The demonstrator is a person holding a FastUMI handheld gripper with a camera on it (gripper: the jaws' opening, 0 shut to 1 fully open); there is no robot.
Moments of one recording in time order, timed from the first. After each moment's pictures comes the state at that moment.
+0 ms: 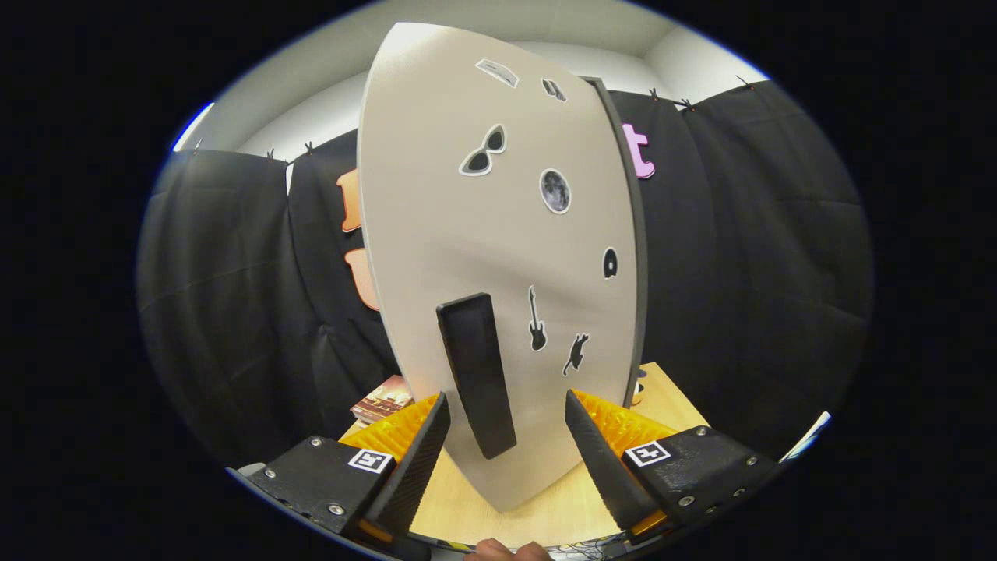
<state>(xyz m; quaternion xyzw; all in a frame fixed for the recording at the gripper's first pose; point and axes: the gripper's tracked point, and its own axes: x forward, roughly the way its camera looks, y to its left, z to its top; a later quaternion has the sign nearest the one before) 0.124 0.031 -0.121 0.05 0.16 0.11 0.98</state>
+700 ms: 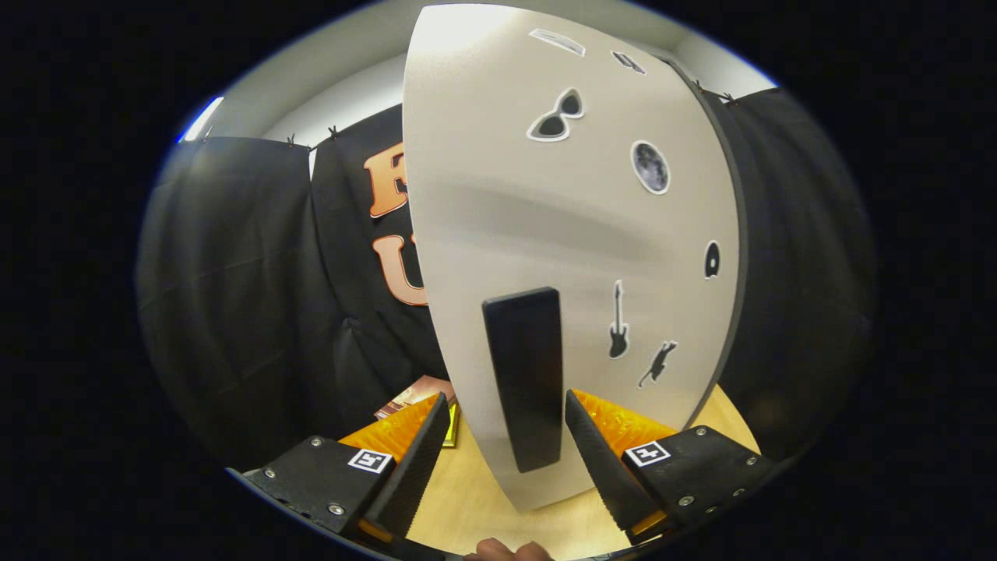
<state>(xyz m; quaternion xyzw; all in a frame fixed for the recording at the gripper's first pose) 0.194 0.126 -0.134 0.05 0.17 0.17 0.97</state>
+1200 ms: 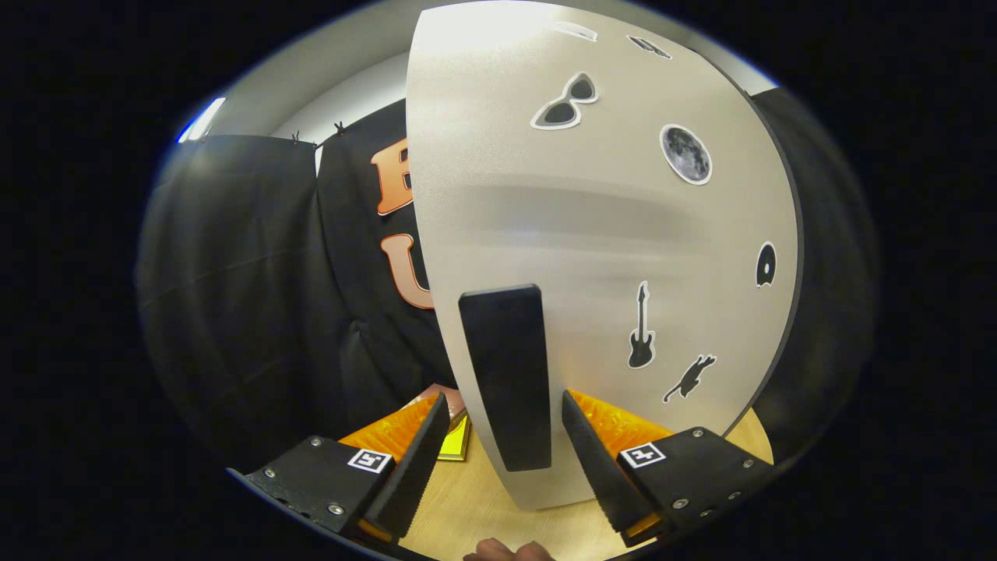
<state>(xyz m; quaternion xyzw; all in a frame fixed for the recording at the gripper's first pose) 0.245 0.155 -0.142 0.04 0.17 0.20 0.96</state>
